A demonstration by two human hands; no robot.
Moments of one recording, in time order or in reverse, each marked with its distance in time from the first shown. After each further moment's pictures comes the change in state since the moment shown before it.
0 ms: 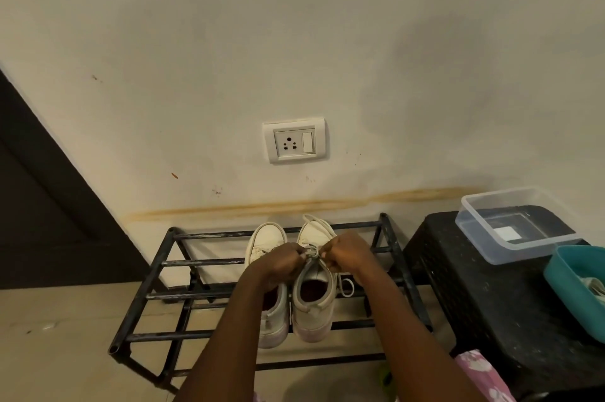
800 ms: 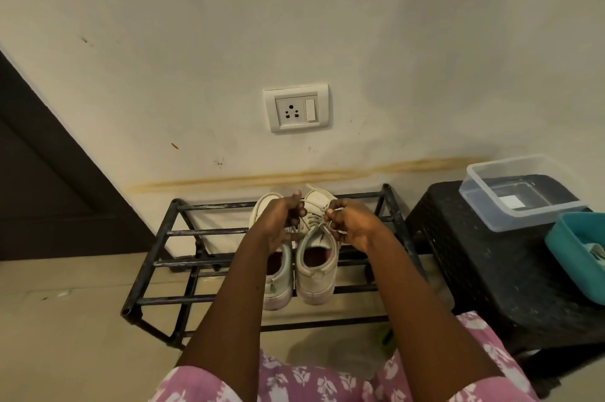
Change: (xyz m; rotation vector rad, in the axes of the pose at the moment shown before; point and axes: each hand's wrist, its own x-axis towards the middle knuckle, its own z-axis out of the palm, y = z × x) left_hand -0.002 0.002 -0.007 -0.647 0.121 0.003; right_hand -0.005 0.000 0.000 0.639 -0.124 0.169
